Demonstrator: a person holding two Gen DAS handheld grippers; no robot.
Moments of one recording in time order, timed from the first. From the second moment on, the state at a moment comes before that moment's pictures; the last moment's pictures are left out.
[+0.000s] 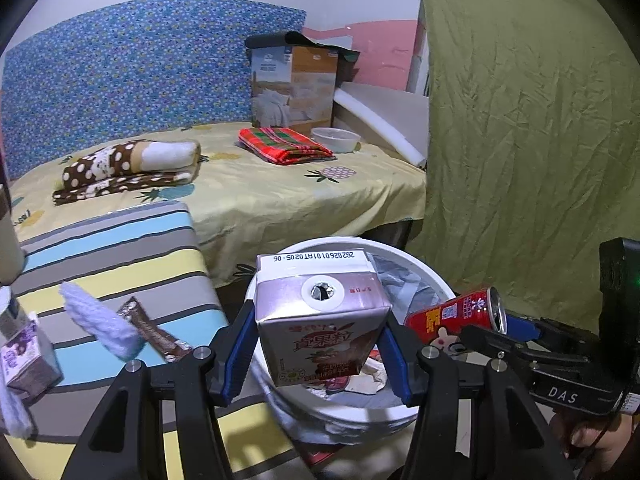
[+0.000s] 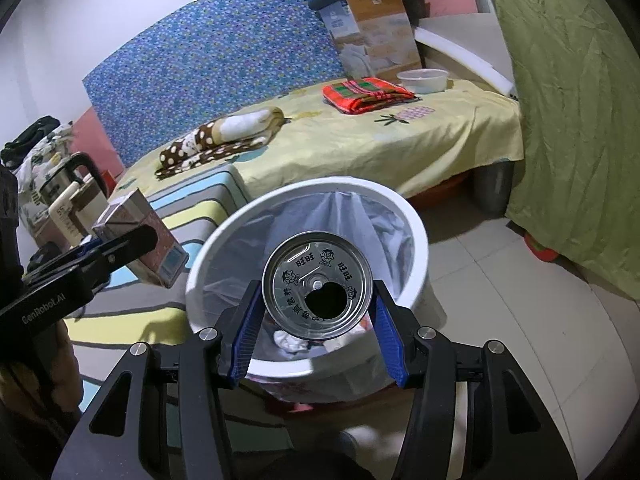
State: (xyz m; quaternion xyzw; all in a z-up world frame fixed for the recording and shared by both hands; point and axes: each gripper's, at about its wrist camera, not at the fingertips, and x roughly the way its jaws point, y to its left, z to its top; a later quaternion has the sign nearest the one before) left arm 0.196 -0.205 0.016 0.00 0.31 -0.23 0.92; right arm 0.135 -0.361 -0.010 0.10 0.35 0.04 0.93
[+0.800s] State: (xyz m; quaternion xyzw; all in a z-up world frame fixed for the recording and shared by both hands) left arm 0.216 -0.207 -0.013 -0.01 0.35 -0.24 0.91; right arm 0.142 -0.369 -0.015 0.07 0.37 -0.03 0.92
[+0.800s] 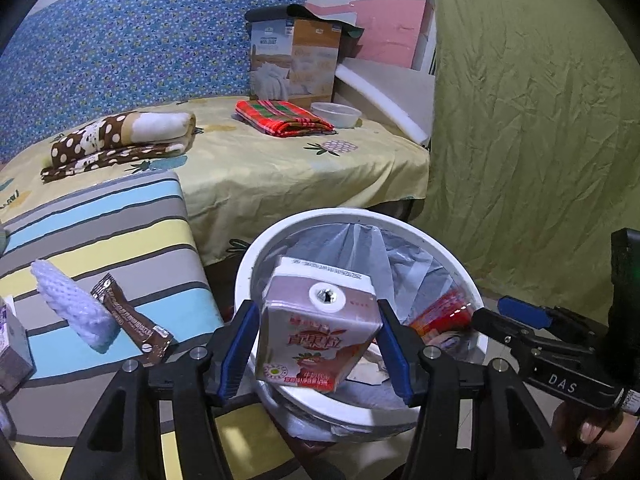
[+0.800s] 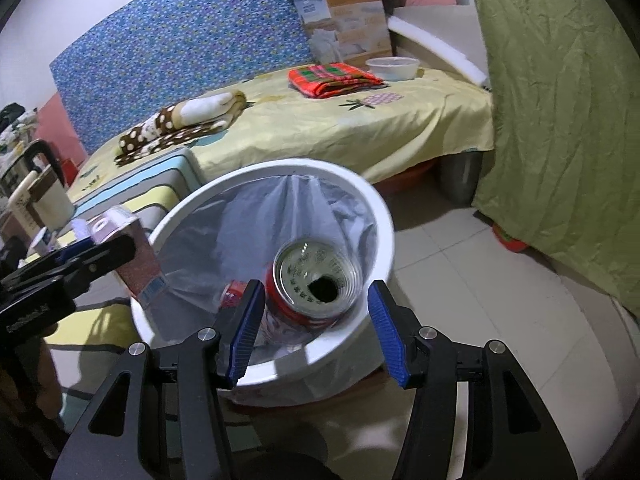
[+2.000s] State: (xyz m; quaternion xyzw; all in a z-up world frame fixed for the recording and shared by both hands) left arm 0.145 -0.123 0.015 -0.05 0.32 -0.20 0.93; right arm 0.118 -0.315 0.015 0.07 0.33 0.04 0.94
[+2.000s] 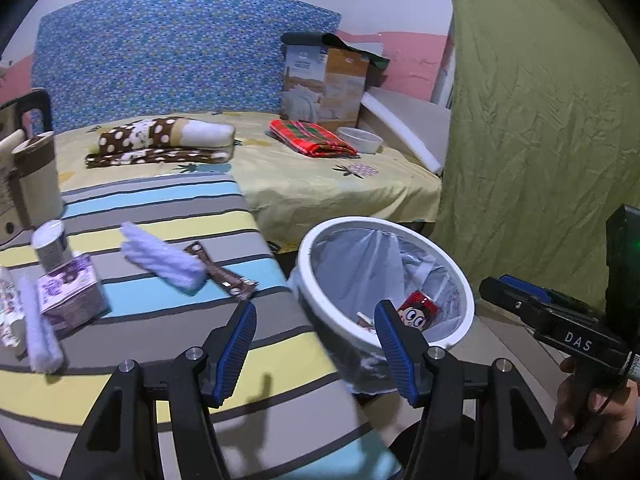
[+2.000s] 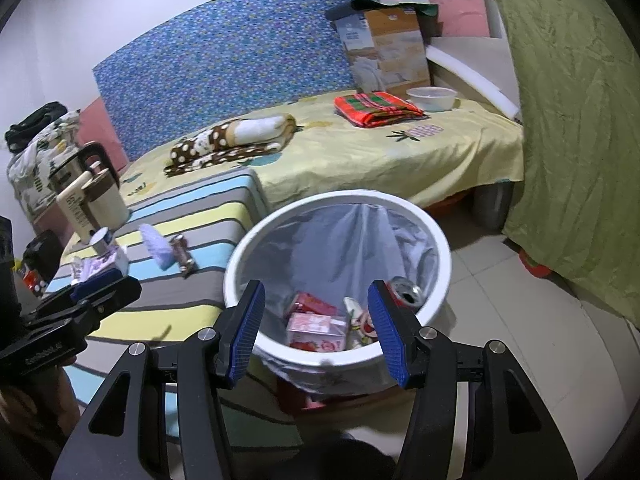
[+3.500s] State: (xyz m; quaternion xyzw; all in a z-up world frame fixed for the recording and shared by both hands) left arm 0.102 0.009 -0.003 -0.08 0.33 -0.01 0.94; right arm 0.121 -0.201 0.000 0.02 0.36 0.21 0.91
